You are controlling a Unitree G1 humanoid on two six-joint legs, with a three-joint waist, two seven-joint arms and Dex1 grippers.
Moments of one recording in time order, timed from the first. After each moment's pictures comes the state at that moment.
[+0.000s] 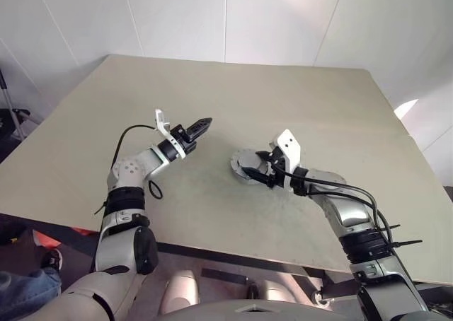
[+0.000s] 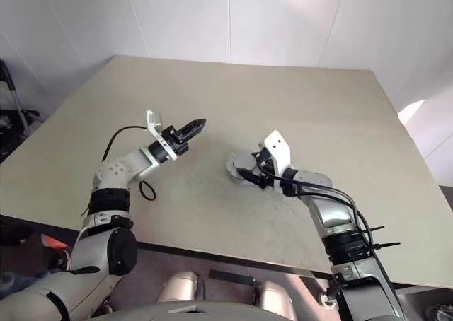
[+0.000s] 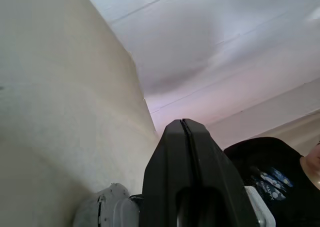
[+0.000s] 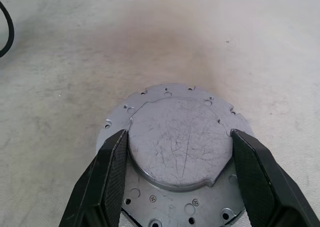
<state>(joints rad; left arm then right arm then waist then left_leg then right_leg) -0.67 0.11 0.48 0.50 -0.84 0.97 -0.61 -0.31 -0.40 0.15 0.06 0.22 0.37 0.75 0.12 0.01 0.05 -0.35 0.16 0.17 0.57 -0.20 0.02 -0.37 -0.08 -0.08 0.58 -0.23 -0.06</state>
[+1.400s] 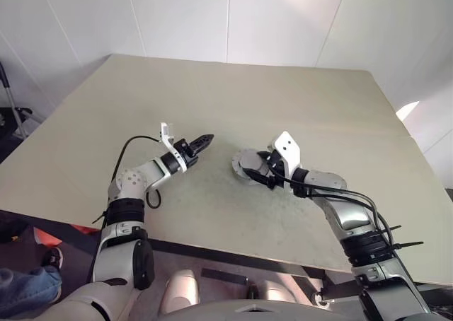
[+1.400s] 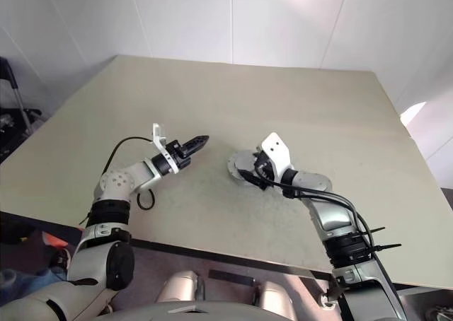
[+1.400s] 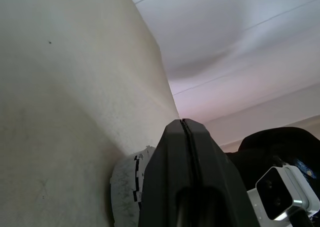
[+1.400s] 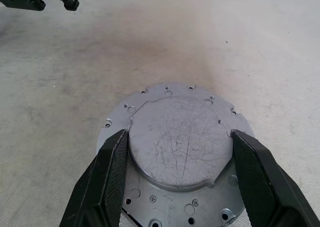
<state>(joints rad) -0.59 0.11 0.39 0.46 -0.84 0.96 -0.58 -0.30 -0.42 0.17 0.04 0.16 0.34 0.71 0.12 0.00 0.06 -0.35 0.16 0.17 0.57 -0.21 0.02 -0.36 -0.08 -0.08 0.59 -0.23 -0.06</state>
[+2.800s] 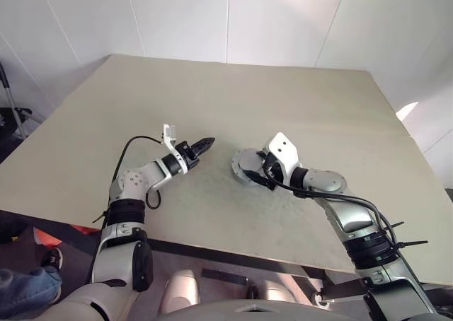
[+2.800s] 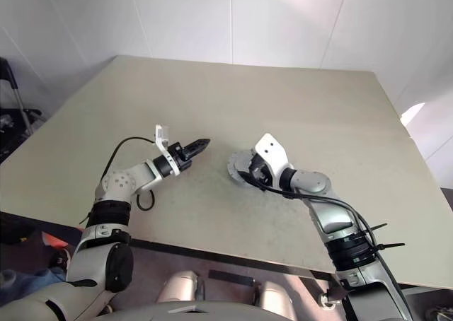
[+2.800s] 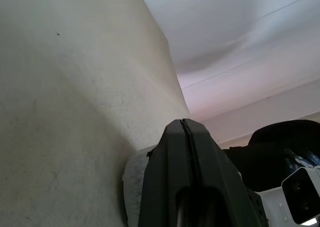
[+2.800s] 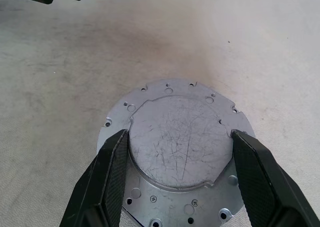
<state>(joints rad) -0.59 0.12 0.36 0.46 -0.81 0.94 -0.58 -0.30 -0.45 0.21 -0.05 0.10 0.39 0.68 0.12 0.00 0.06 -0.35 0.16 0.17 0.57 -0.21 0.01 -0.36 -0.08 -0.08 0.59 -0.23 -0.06</state>
